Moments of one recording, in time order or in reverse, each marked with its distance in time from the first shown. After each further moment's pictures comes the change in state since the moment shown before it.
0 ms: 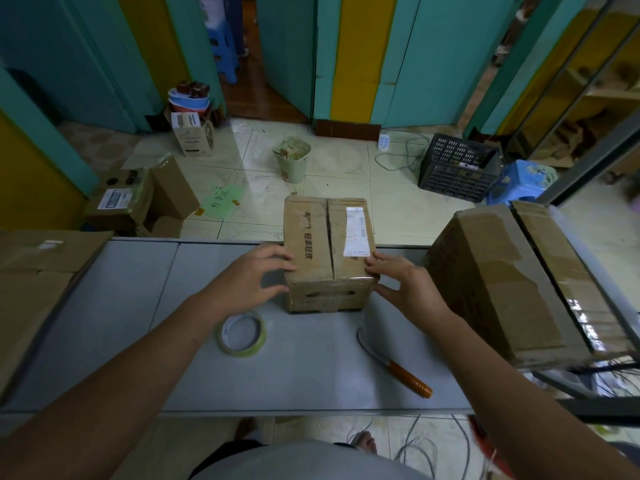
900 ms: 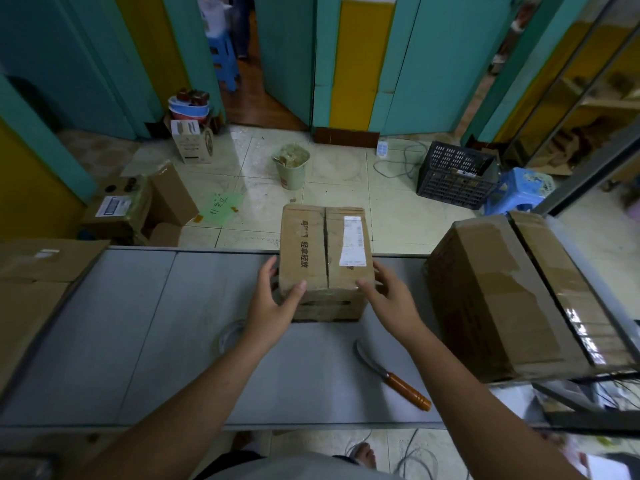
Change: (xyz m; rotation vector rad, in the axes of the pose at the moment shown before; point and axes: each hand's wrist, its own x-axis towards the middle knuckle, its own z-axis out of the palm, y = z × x) left_hand -0.004 0.037 0.082 -0.657 0.440 -0.578; right_hand 0.009 -0.020 0.033 0.554 0.064 0.420
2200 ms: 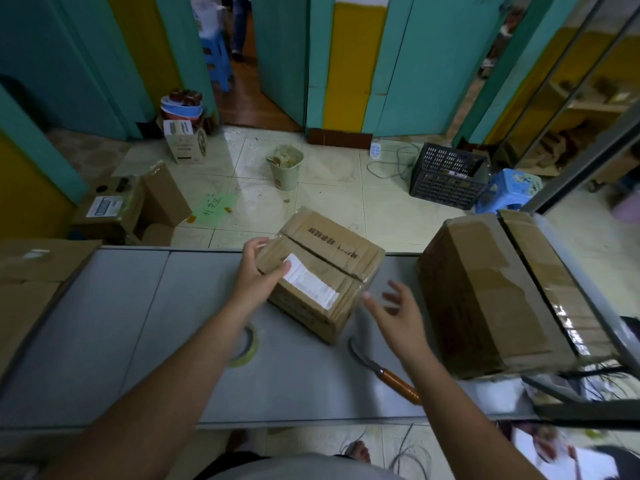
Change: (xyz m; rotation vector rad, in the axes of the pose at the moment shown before) left_hand 0.045 0.020 -0.019 -0.007 -0.018 -0.077; right_hand -0.045 0.018 0.000 0.022 0.240 0.263
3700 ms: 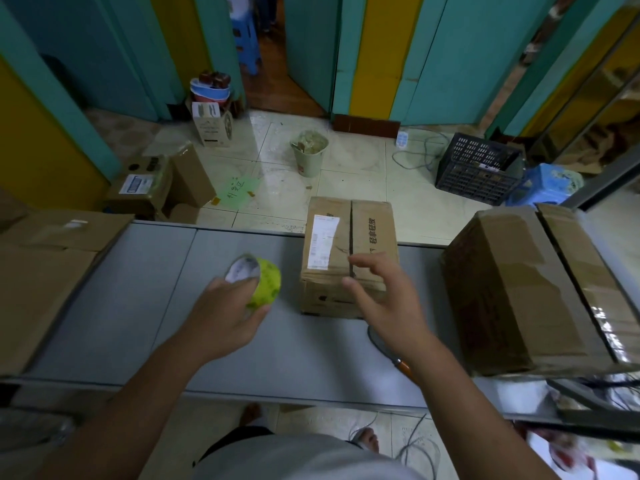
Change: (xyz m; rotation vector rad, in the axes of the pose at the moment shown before) left_hand -0.100 0.006 -0.094 0.926 -0.160 0.490; right_hand -0.036 -0.078 0.027 -0.173 -0.164 -0.576
